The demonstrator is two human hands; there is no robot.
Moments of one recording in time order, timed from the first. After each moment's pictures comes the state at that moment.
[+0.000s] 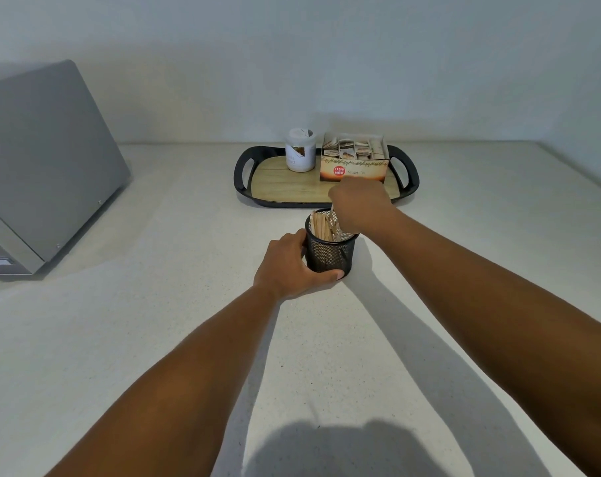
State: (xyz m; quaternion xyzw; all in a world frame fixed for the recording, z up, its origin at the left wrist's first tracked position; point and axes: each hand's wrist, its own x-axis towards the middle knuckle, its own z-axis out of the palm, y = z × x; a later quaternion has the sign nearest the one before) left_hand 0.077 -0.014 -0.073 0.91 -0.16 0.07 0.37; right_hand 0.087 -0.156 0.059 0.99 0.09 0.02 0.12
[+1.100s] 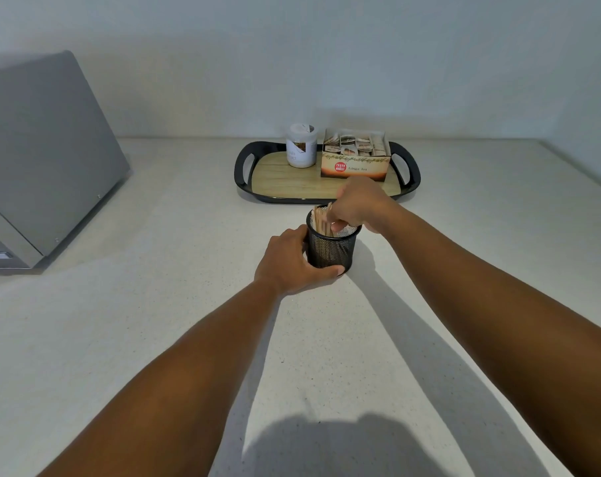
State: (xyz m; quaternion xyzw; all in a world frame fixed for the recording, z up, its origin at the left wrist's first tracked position) left_hand 0.078 -0.014 -0.074 0.91 -0.16 0.06 0.37; right_hand 0.091 -0.156 0.053 0.96 -0.05 -0.06 -0.27
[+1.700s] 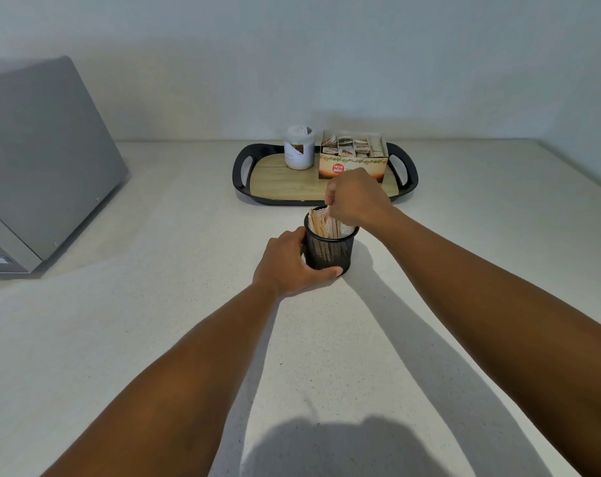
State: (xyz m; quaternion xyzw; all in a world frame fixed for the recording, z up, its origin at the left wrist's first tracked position) left_hand 0.078 -0.015 -0.075 0.91 -0.17 0.07 0.37; right_hand 0.087 -0.160 0.052 0.99 0.07 0.09 -0.12
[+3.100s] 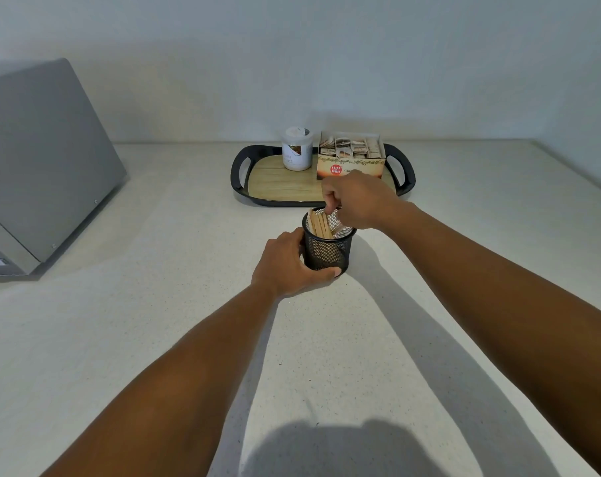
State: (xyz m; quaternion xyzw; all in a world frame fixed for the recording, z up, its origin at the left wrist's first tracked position) left_hand 0.078 -0.014 -0.074 0.92 -0.16 0.07 0.36; right_hand 0.087 -0.178 0.056 0.98 0.16 0.03 -0.09
